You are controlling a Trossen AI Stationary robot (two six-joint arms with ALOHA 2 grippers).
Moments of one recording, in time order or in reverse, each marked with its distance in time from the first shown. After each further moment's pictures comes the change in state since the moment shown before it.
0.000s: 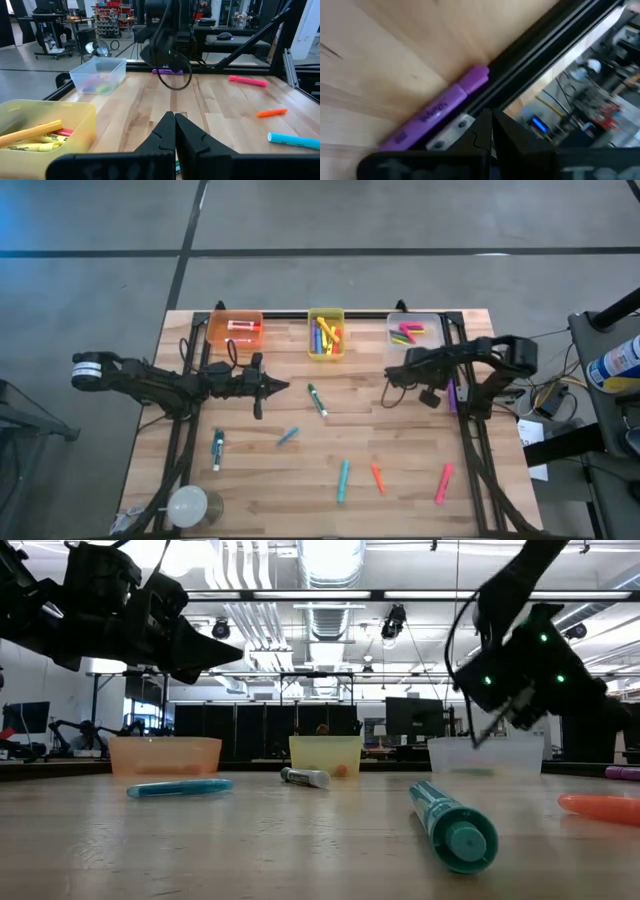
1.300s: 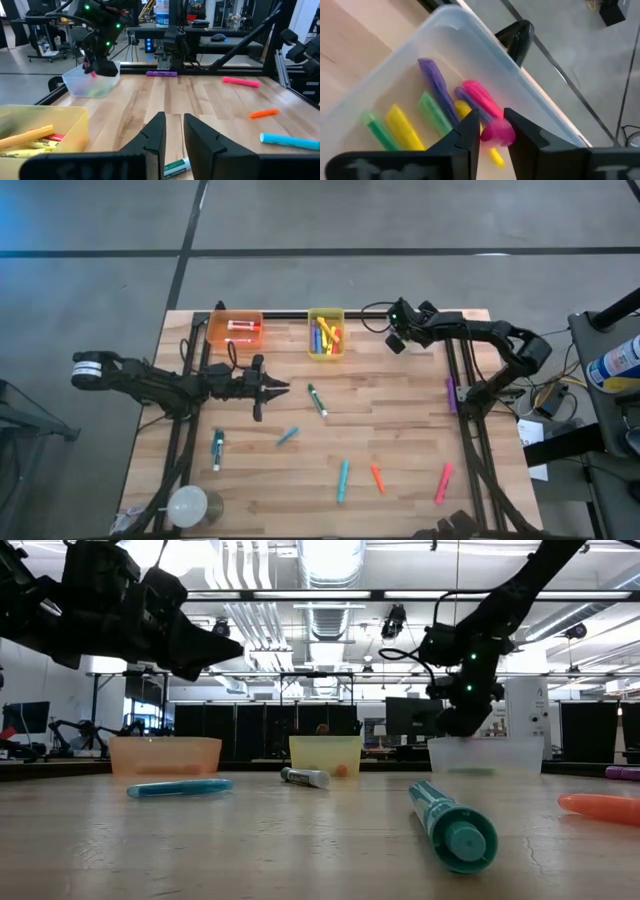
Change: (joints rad) left arm -0.027 0.000 0.005 0.003 0.002 0.004; right arm -0.455 -0.067 0.065 1.012 0.123 -0.546
